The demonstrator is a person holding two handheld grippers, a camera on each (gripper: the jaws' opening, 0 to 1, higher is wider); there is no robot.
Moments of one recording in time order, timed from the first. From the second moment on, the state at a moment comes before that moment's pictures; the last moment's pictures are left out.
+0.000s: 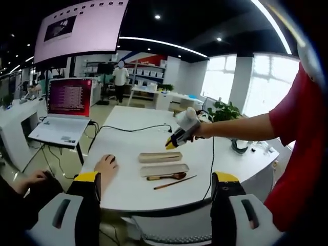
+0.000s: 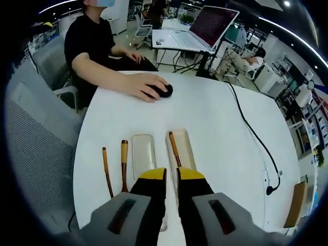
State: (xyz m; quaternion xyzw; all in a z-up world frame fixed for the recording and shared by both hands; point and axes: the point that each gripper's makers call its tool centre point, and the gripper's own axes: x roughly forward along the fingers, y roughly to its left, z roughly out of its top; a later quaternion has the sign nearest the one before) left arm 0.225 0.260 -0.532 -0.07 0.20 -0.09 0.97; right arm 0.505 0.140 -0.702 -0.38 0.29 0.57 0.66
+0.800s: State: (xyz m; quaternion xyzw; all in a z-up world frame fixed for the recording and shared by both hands) left arm 0.243 0.266 -0.534 -0.07 0.20 -0.08 0.97; right arm 0.453 0.126 -0.683 -0.35 0.27 0.57 0.69
